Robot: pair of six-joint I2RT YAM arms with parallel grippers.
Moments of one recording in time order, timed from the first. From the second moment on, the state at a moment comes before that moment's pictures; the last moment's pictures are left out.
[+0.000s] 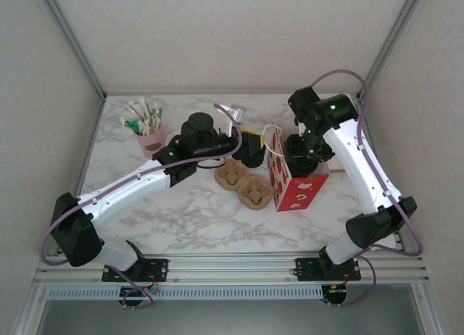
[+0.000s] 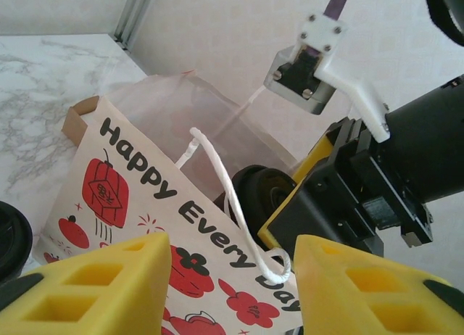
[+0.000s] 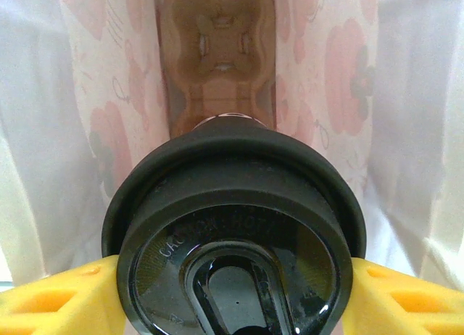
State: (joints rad) left arm -0.75 1.44 1.22 0.02 0.36 -0.54; right arm 0.47 1.57 1.86 -1.69 0.11 0.35
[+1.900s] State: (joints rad) left arm -0.78 1.52 1.29 -0.02 0.41 -0.50; right arm 0.41 1.56 1.69 -1.69 0.07 0.30
